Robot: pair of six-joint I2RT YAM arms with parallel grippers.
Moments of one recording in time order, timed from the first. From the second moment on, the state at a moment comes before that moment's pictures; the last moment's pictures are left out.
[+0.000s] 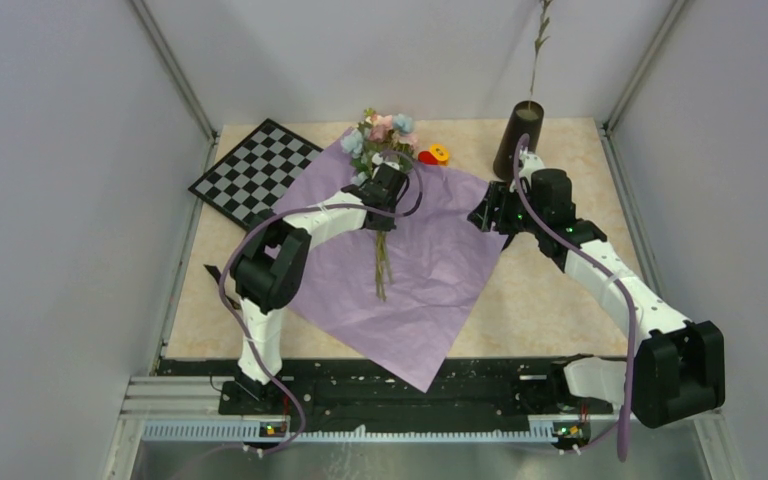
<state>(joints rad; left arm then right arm) -0.60 2.02 1.46 -0.41 -0.28 -0.38 0.28 1.22 0.89 -0.22 -0.26 0.34</state>
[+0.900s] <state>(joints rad) -0.60 1.84 1.41 -0.41 -0.27 -0.45 0.28 1.22 0.89 -0.22 -0.26 0.34</state>
